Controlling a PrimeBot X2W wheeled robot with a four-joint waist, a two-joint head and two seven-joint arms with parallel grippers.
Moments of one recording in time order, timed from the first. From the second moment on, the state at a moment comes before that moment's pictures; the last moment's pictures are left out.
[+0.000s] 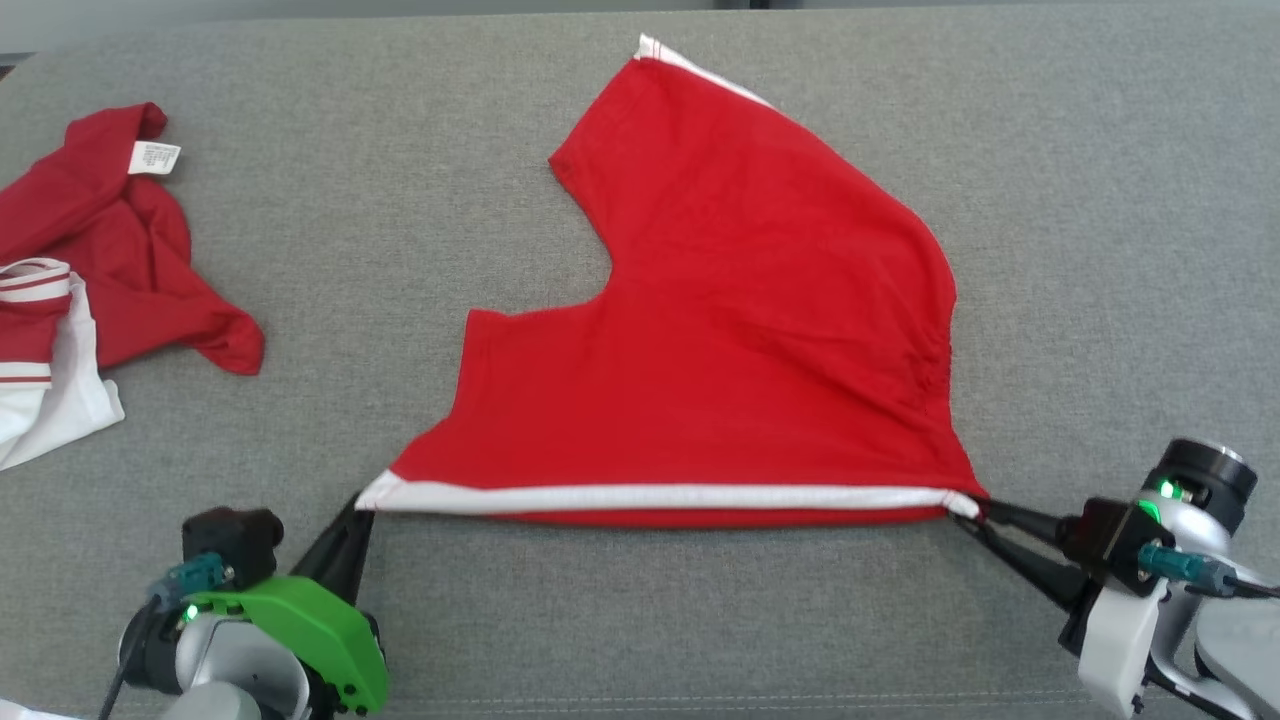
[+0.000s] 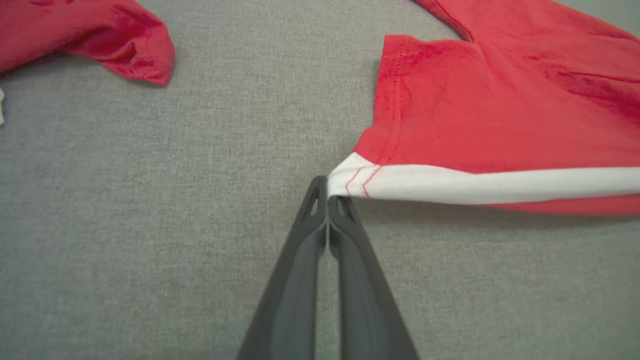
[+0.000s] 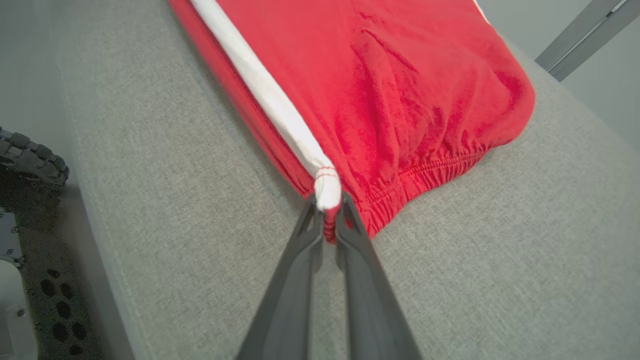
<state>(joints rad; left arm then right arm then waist) -0.16 0.37 -0.50 0.17 -0.72 0.12 -0.07 -0.32 -0.79 0.94 0.12 0.32 0.13 -0.25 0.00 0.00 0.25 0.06</state>
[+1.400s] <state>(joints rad) -0.18 0.51 -0.04 -0.66 -0.77 0.12 0.06 -0.07 -0.72 0.50 -0.60 1.09 0.09 -0.25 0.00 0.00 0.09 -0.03</state>
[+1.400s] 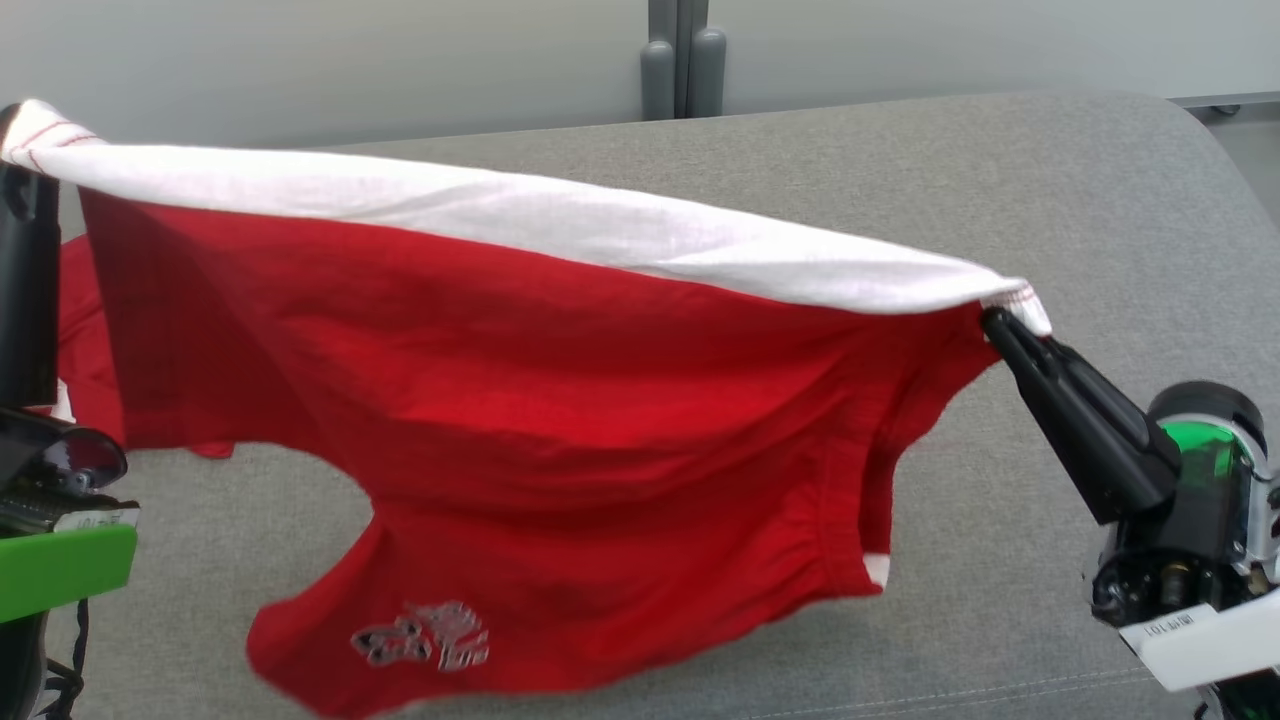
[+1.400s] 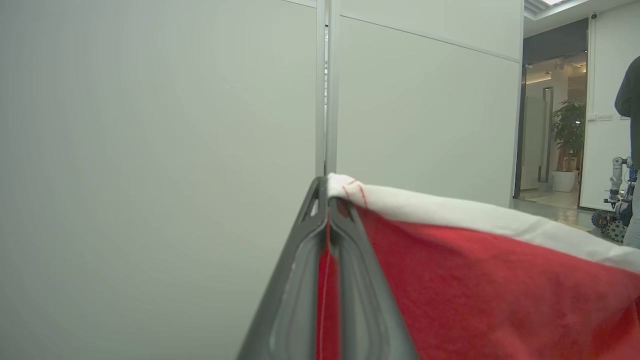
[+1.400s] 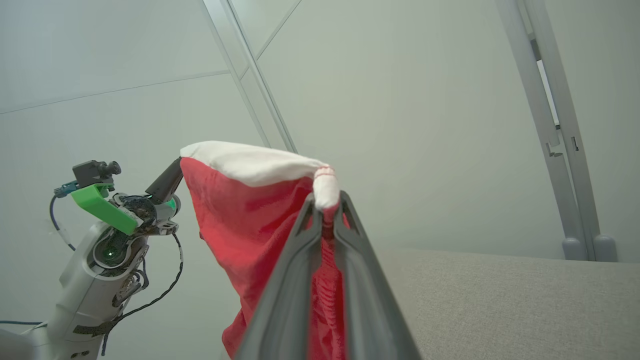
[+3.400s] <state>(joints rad) -0.99 0.18 -0.39 -0.21 -0.53 0.08 0.15 -0.90 -0.85 0.47 -0.29 0.70 -0.02 -0.17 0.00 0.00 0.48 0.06</state>
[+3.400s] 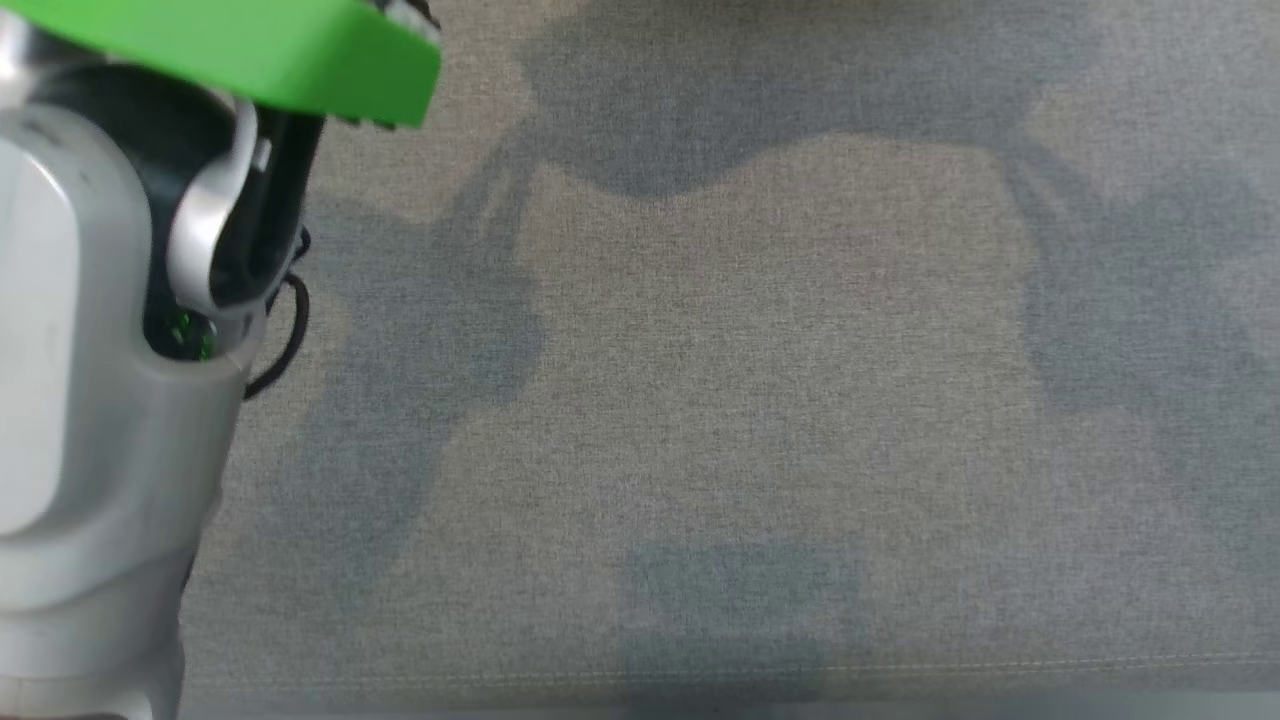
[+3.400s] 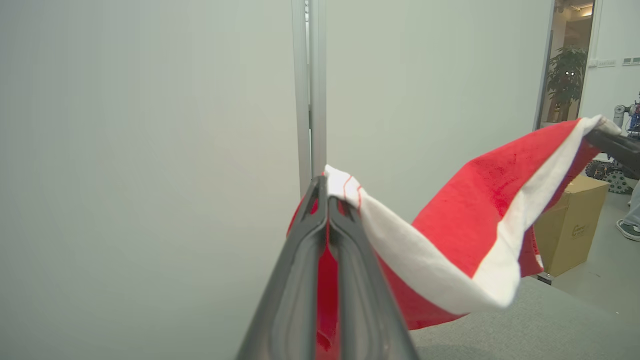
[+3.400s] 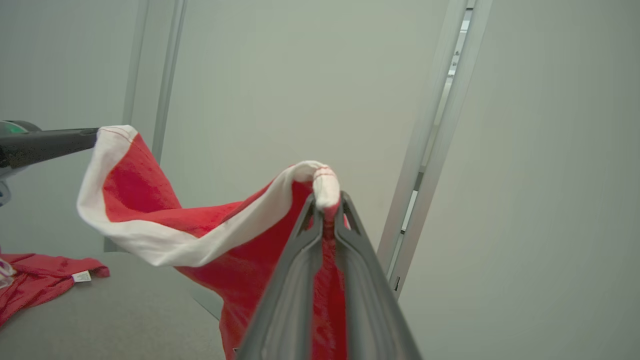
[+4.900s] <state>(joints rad) -0.12 0.34 -0.26 -0.04 -0.44 0.10 -0.23 -0.31 -0.71 0.91 -0.01 0.37 0.10 -0.25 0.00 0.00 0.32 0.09</state>
